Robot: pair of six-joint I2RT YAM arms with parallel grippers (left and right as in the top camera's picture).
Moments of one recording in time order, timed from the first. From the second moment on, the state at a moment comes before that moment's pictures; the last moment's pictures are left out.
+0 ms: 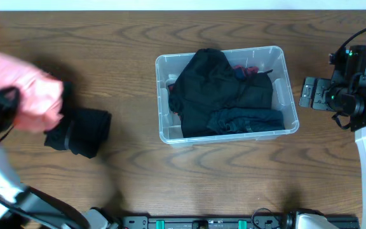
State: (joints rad) left arm 0.83 1.47 1.13 -0.41 0.83 -0.40; right arm -0.10 1.31 1.40 -1.11 0.07 0.06
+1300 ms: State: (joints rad) left arm -0.62 1.87 1.43 0.00 0.64 -0.62; right arm -0.28 1.31 1.40 -1.14 0.11 0.13
